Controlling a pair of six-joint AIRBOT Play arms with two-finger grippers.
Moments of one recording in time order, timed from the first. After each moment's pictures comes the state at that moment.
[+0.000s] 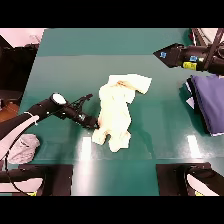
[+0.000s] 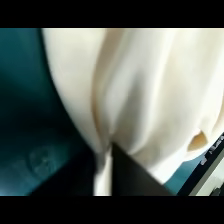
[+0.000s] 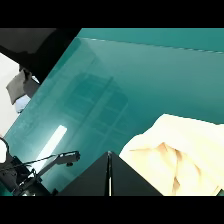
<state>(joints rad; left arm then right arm) -0.32 -1.46 0.84 0.65 -1.13 -1.06 0.15 -1.00 1.28 -0.75 0.92 1.27</state>
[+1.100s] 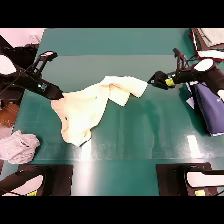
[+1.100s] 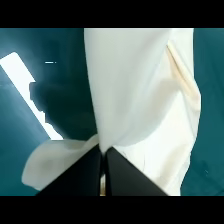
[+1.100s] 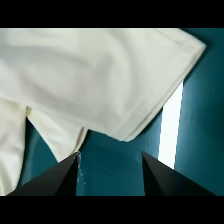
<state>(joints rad) -0.09 -1.18 1.26 1.25 -1.34 -1.20 -0.02 -1.52 1.28 -0.85 1.05 1.41</state>
